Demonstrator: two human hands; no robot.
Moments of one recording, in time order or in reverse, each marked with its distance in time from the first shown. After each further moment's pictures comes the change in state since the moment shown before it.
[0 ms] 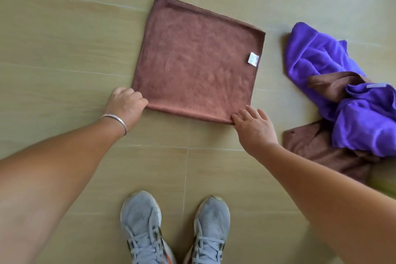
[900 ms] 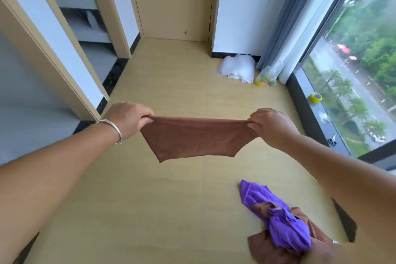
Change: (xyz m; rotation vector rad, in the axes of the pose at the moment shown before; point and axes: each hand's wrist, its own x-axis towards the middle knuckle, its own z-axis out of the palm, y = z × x) left_hand -0.208 -0.040 -0.827 -0.039 0.341 -0.073; right_hand -0.303 0.133 -0.744 0.261 0.548 -0.029
